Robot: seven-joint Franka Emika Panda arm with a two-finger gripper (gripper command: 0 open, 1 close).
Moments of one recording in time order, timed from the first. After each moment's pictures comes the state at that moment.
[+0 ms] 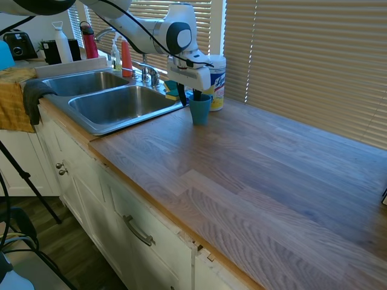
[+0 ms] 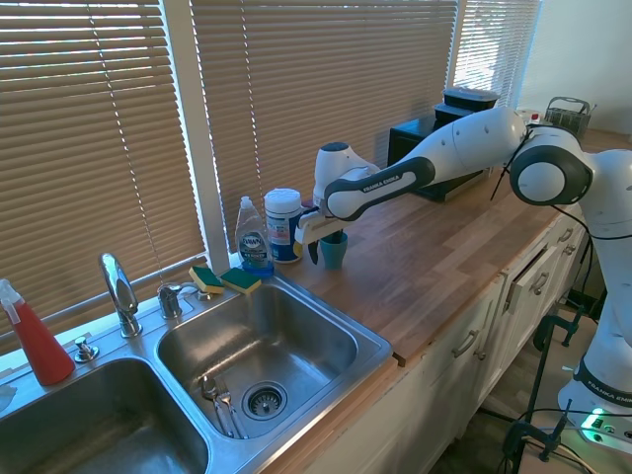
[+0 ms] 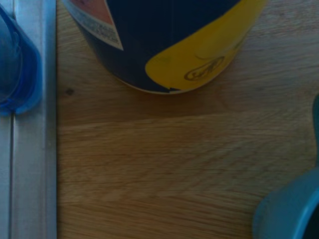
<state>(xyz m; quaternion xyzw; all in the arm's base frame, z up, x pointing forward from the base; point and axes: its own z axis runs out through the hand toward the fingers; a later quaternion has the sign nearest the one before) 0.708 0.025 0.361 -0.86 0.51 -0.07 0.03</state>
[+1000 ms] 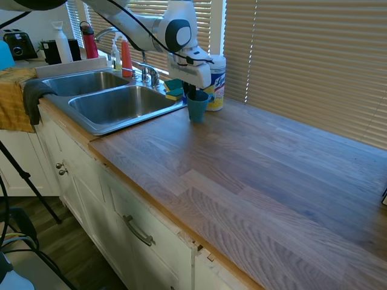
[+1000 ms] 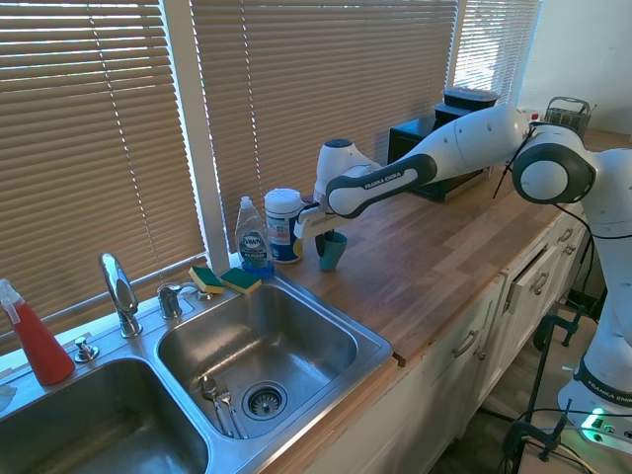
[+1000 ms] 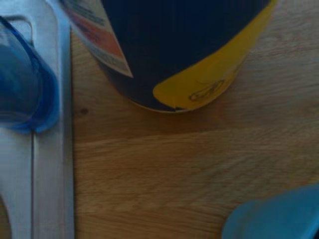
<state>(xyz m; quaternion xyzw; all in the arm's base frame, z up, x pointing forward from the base) 0.703 0.029 0.379 -0.86 0.50 -0.09 0.05</state>
